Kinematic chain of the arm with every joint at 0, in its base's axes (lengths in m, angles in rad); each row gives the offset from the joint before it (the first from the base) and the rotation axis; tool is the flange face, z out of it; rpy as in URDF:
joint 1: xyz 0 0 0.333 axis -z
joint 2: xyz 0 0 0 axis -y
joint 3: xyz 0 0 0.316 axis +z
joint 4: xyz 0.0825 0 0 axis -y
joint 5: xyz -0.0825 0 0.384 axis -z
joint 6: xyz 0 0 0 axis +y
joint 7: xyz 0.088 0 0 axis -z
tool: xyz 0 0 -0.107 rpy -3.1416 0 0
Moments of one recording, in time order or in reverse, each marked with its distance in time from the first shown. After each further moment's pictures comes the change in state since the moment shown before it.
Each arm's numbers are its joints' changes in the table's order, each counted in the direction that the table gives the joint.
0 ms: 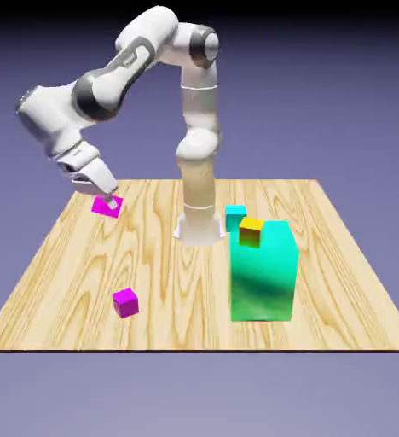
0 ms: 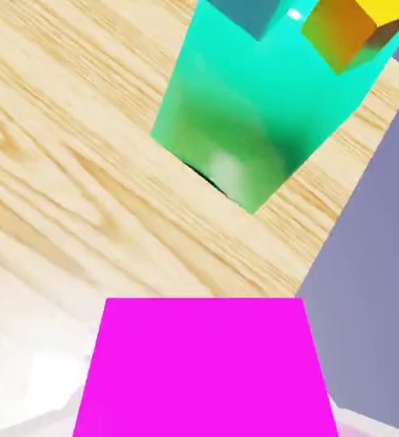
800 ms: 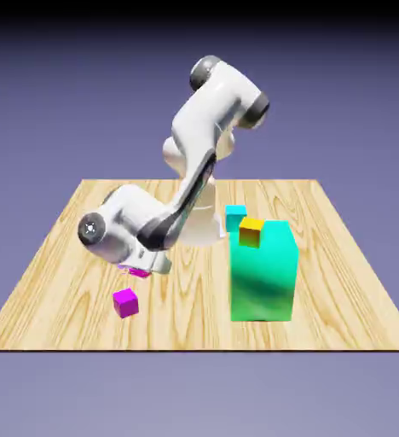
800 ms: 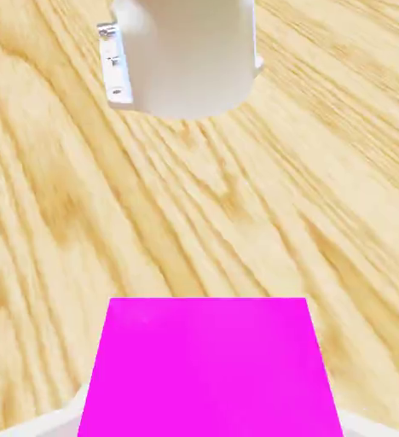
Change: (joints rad) arm 0.697 -0.699 0.870 -0.035 -0.026 0.105 -0.513
